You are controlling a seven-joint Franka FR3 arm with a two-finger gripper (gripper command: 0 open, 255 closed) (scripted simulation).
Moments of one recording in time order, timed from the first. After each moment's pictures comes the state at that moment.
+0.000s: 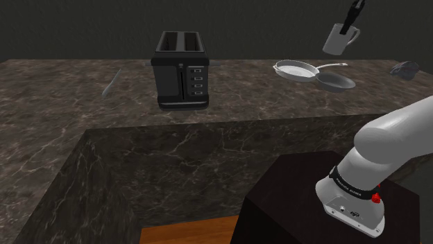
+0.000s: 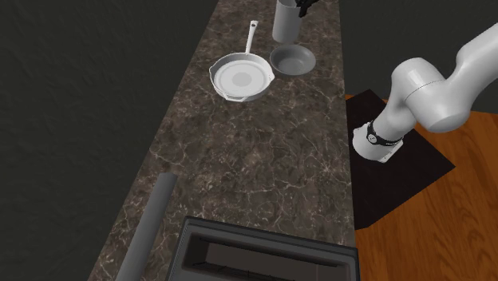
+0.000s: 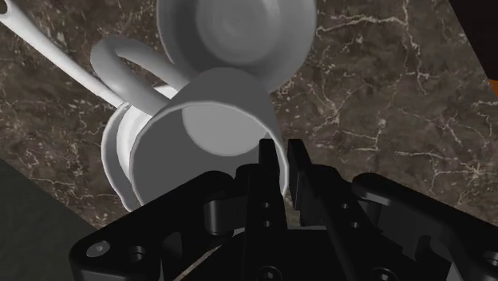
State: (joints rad) arm -0.35 -0.46 -0.39 -1.93 -0.13 1.53 -0.90
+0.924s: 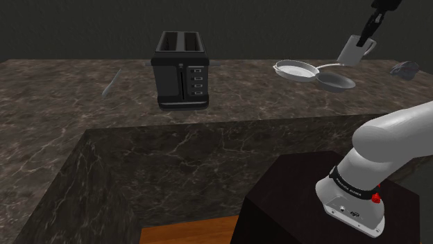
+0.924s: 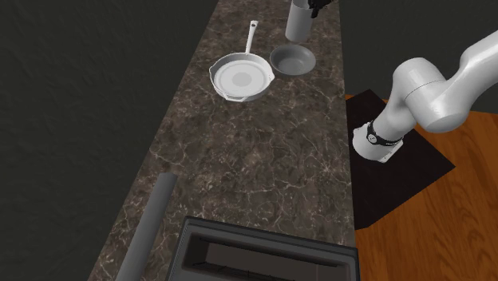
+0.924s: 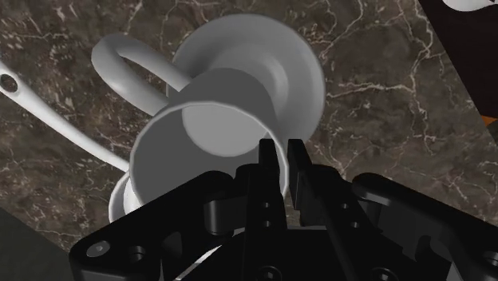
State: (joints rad) arm -0.41 -0.58 -0.47 -2.08 -0.20 1.58 -1.00
